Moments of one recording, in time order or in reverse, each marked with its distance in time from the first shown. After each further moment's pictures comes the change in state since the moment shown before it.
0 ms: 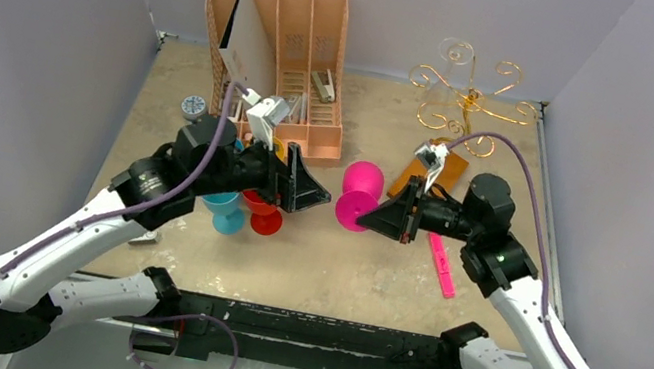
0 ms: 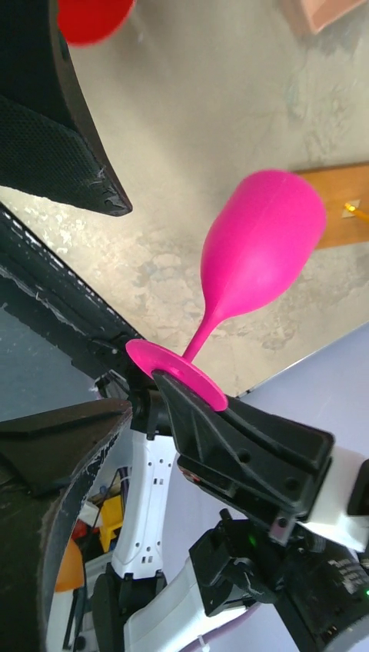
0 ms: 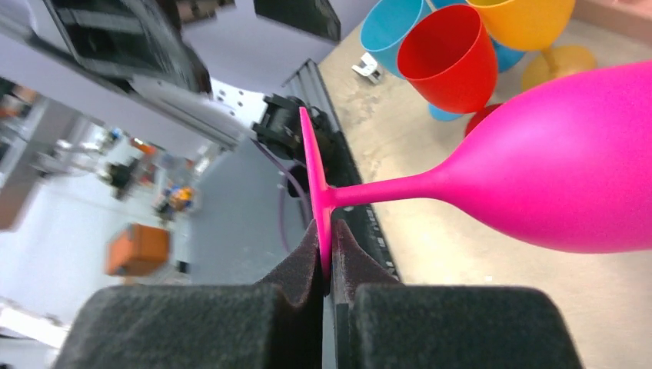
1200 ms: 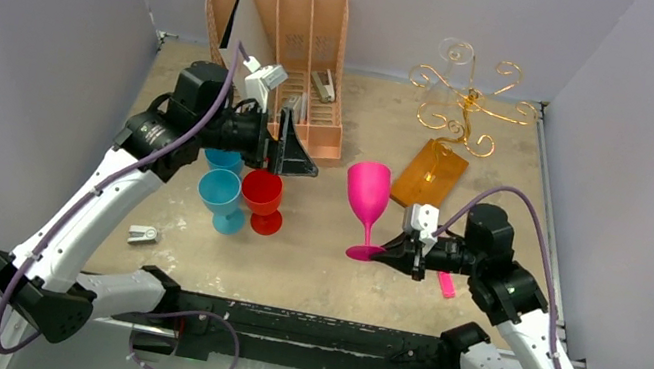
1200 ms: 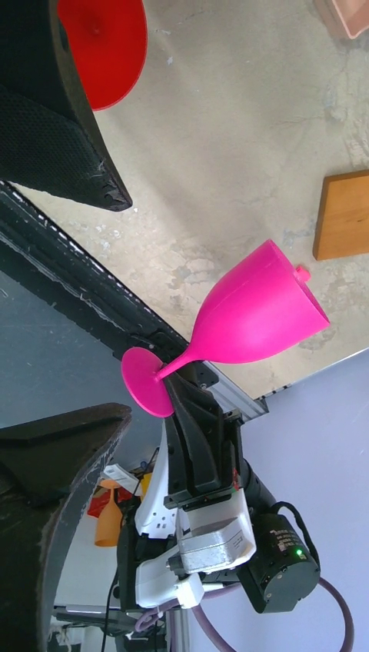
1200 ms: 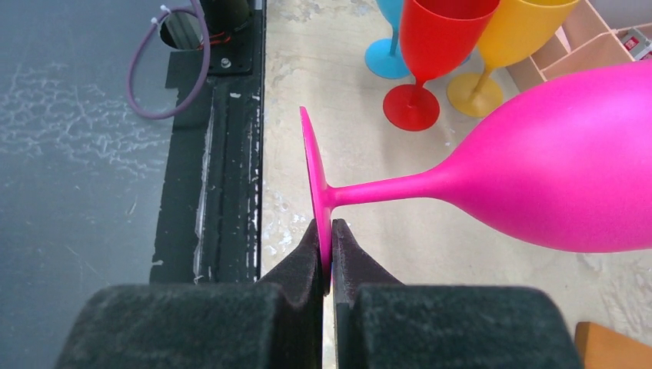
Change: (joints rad) left arm 0.321 0.188 0.261 -0.275 0.386 0.132; right arm 0.000 -0.220 -0.103 -0.375 -0.069 -0.988
